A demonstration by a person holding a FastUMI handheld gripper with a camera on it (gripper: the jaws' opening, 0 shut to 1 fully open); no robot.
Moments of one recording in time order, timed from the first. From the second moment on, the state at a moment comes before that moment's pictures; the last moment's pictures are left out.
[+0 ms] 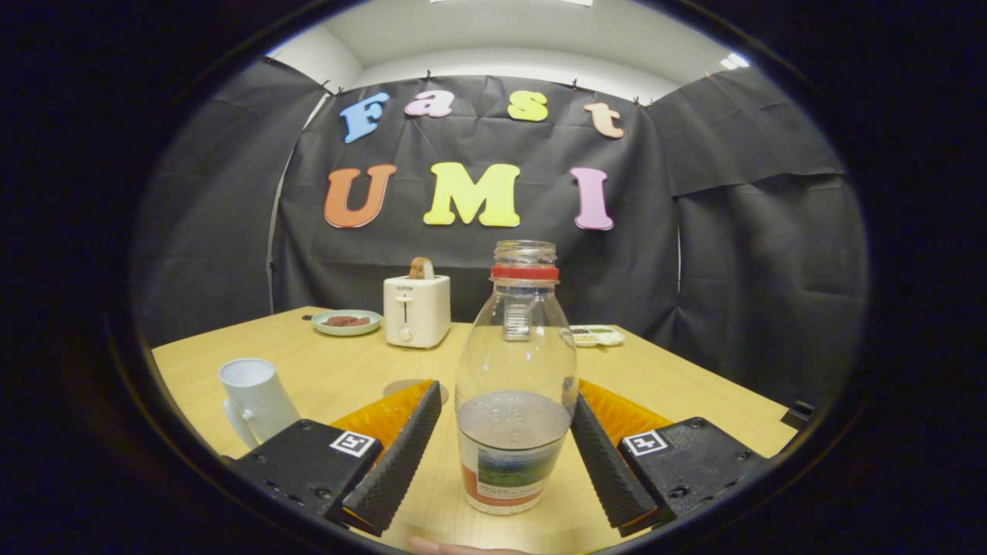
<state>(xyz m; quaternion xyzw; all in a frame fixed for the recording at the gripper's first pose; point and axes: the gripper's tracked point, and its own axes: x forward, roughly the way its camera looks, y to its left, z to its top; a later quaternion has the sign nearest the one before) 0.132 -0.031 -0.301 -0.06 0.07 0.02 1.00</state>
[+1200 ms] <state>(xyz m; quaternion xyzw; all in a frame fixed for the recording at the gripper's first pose) 0.156 -0.053 -0.228 -0.09 0.08 0.04 0.99</state>
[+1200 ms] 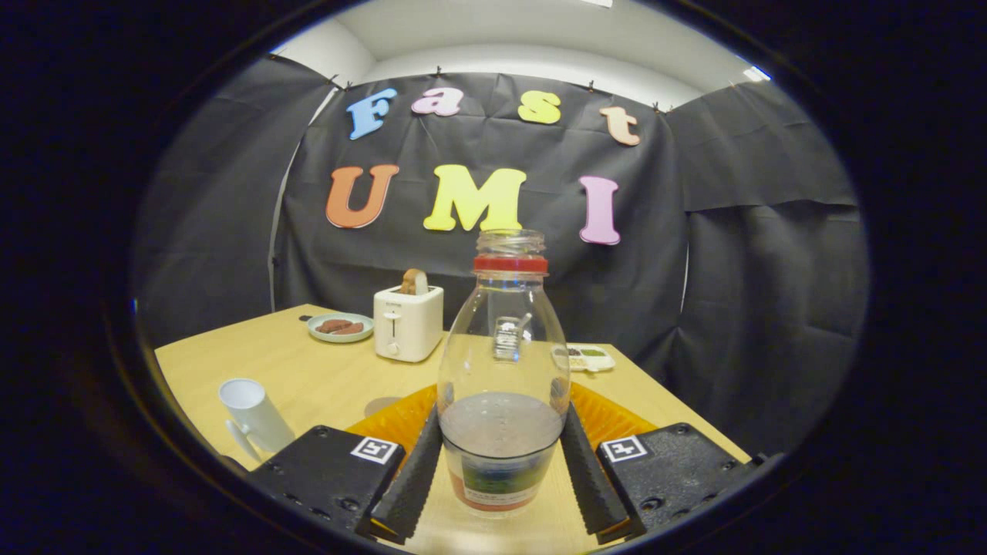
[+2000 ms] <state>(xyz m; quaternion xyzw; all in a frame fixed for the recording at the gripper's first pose) 0.114 -0.042 -0.232 -0.14 0.10 0.07 0.98</state>
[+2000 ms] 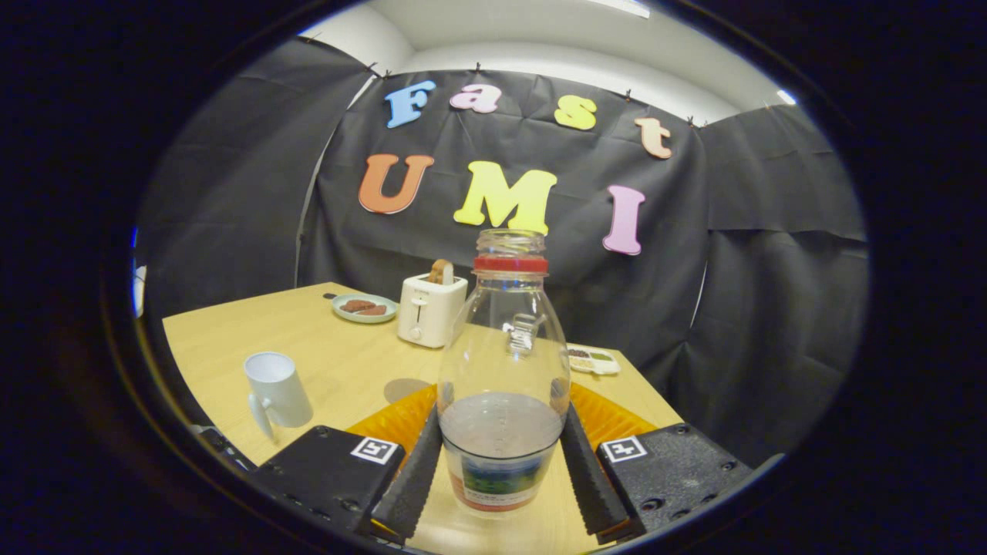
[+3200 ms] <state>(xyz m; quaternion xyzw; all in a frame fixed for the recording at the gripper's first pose) 0.133 0.033 -0.243 -0.46 0.09 0.06 0.88</state>
